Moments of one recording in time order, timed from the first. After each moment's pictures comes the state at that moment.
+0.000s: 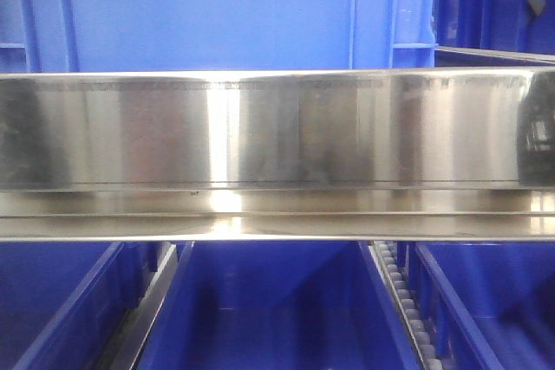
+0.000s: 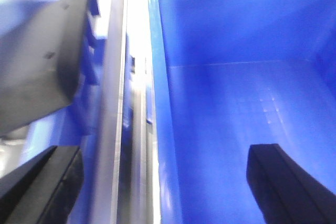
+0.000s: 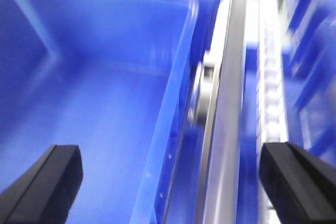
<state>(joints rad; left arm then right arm) -0.25 1.73 -2.18 0.19 1.22 -0.22 0.25 1.79 -2.25 -0.04 1.24 0.13</state>
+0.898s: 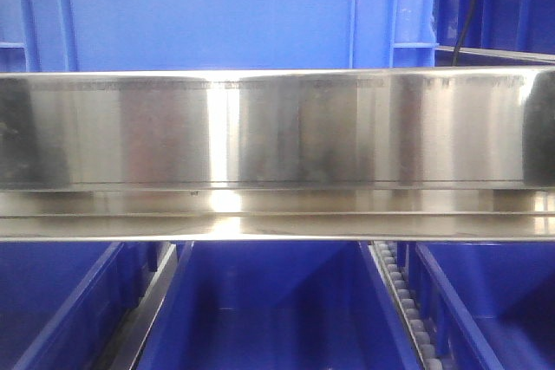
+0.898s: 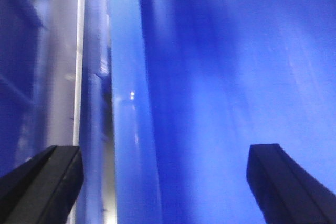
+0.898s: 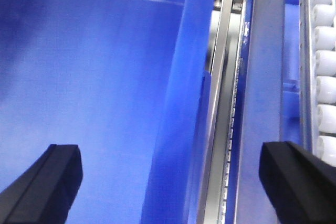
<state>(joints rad) -0.20 1.96 -2.18 0.08 1.23 -0.15 0.25 2.01 -2.25 -0.01 1.23 0.16</state>
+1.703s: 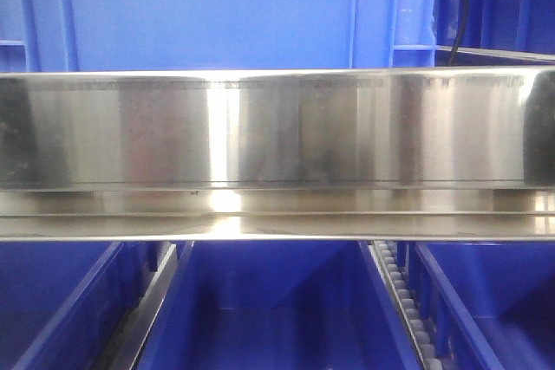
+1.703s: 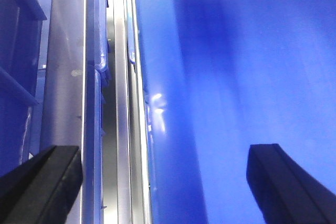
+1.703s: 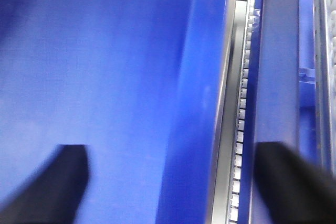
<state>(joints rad) -0.18 1.97 -2.18 0.06 1.23 -0.13 0.25 2.04 -2.25 0.01 1.23 0.18</state>
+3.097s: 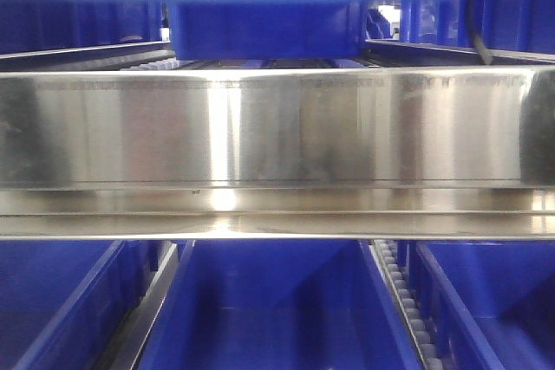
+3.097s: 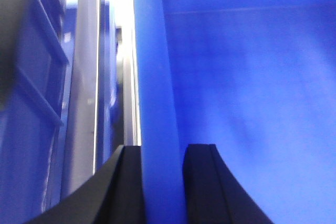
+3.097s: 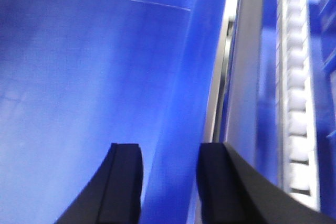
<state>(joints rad) -0.28 1.82 -2.27 0.16 1.27 -0.18 0.25 1.86 -2.26 -0.03 1.27 0.15</state>
